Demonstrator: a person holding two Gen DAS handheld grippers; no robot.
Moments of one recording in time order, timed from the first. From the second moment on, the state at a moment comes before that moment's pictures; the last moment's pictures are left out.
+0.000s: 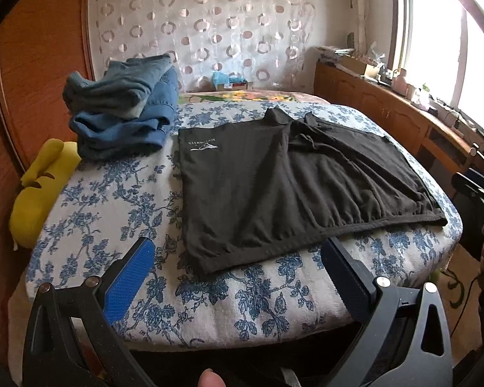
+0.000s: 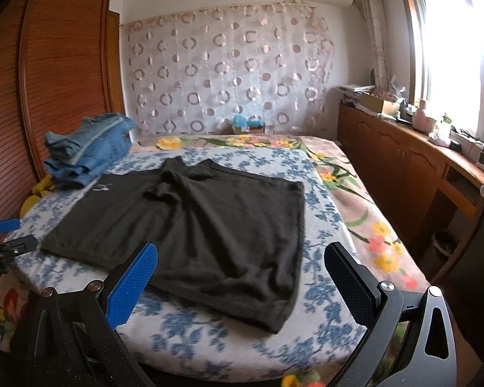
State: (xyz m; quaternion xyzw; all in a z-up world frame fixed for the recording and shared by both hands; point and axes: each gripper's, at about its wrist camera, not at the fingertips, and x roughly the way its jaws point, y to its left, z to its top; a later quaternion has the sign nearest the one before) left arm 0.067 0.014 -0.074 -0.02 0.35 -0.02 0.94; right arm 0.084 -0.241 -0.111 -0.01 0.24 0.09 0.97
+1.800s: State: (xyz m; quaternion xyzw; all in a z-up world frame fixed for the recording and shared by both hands) left arm 0.076 0.054 -0.099 -0.07 0.37 -0.07 0.92; right arm 0.078 -0.249 -0.102 0.01 0.33 0.13 0.93
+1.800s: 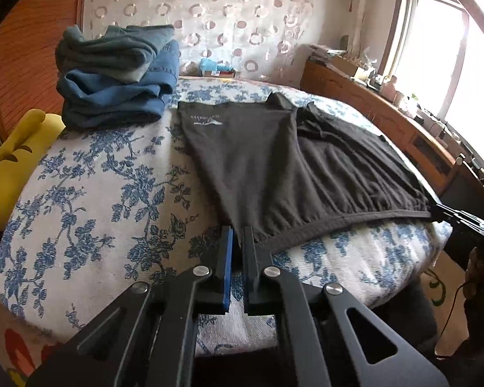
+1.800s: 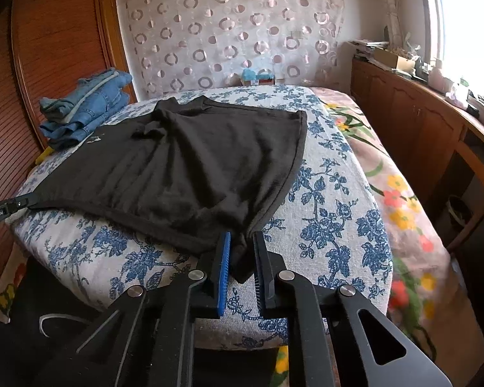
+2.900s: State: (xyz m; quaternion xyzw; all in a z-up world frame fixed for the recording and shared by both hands) left arm 0.044 0.046 -0.078 -0.07 0.36 -0.08 0.93; right arm 0.049 -0.255 -0.104 0.01 0.32 0.14 0.94
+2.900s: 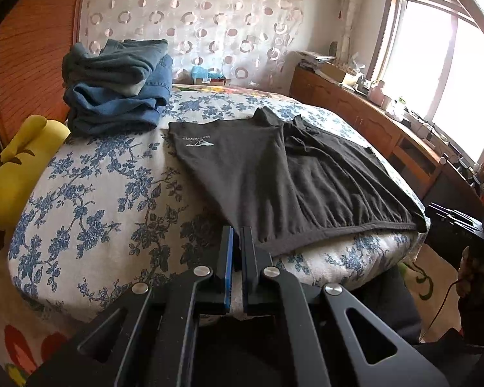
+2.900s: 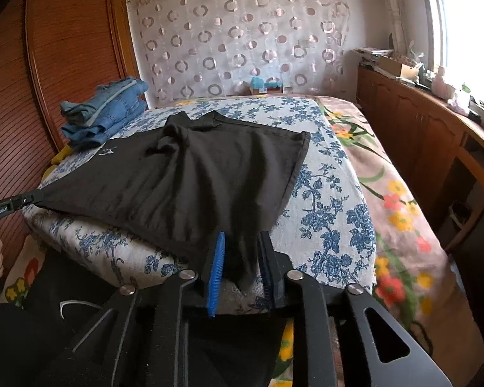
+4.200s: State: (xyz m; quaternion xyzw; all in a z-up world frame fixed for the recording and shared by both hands) left arm 0.096 -0.103 -0.028 0.02 0.34 -0.21 0.91; right arm 0.046 -0.259 -0.095 0.01 0.26 0.12 0.96
